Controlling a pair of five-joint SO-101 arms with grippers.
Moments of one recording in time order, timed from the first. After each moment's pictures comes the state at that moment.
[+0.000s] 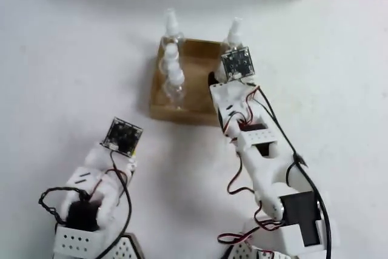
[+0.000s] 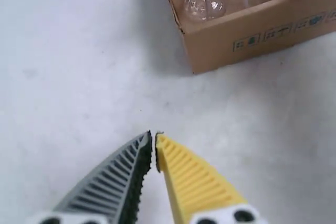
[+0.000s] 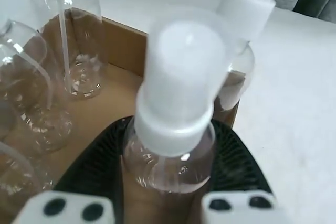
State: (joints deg) left arm 2.3 -103.8 97.1 56.5 -14.4; right arm -12.8 -6.0 54.9 -13.5 10.2
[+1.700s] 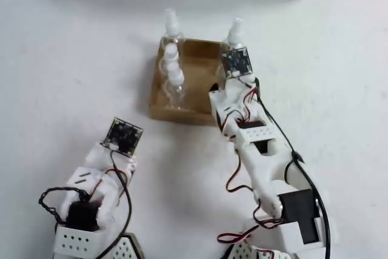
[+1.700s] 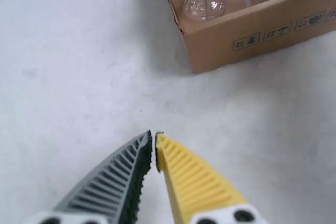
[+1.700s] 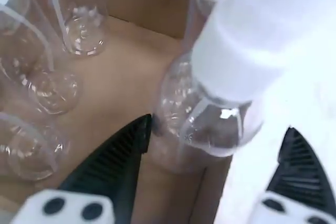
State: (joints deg) left arm 2.3 -103.8 97.1 56.5 -14.6; right arm -13.5 -5.8 52.6 -2.2 5.8
